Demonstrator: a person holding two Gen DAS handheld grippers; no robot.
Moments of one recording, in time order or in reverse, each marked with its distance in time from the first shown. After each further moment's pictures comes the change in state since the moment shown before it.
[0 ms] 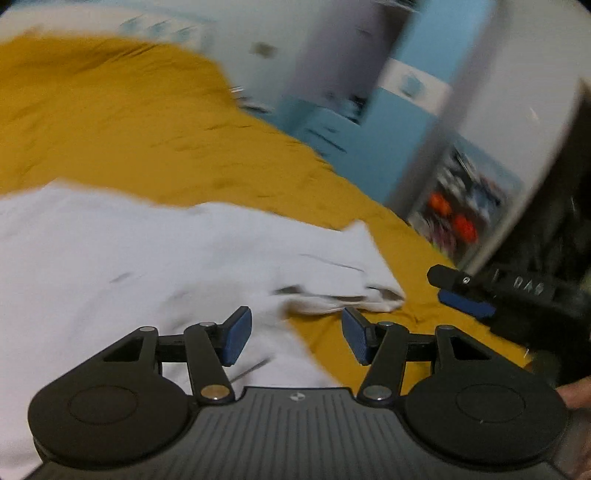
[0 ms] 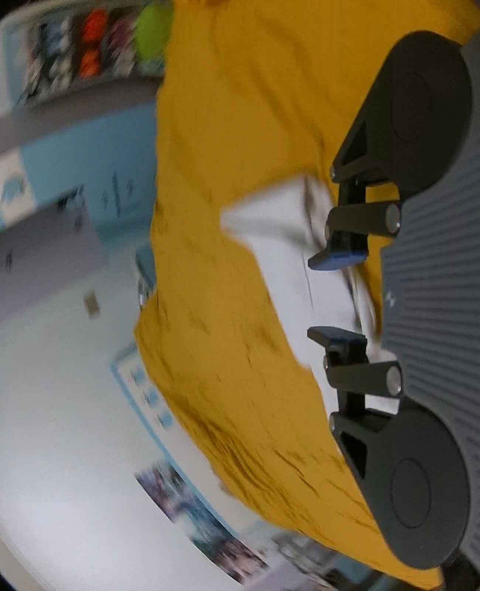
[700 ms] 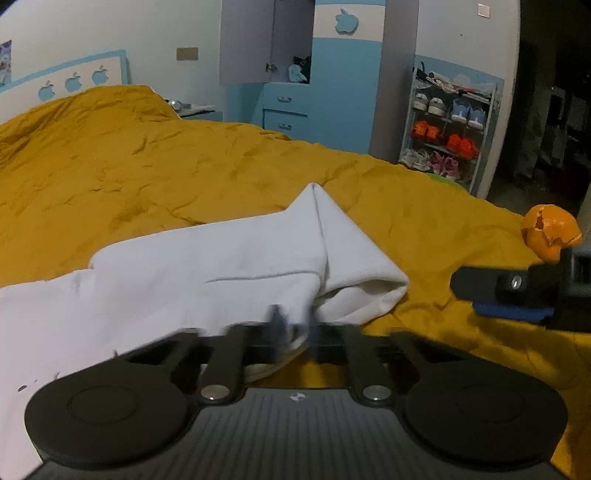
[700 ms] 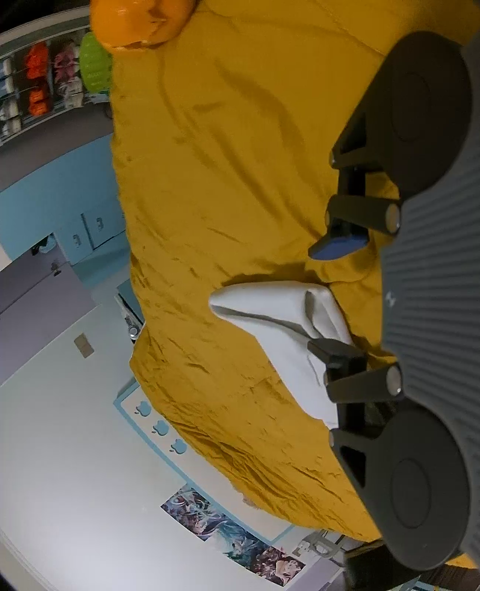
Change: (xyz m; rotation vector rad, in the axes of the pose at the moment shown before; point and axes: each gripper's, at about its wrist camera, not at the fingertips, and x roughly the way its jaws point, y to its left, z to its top) left arm 0.106 -0.076 -0.003 0.326 0.070 0.073; right arm 0.021 -0.078 0.008 0.139 0.070 0.031
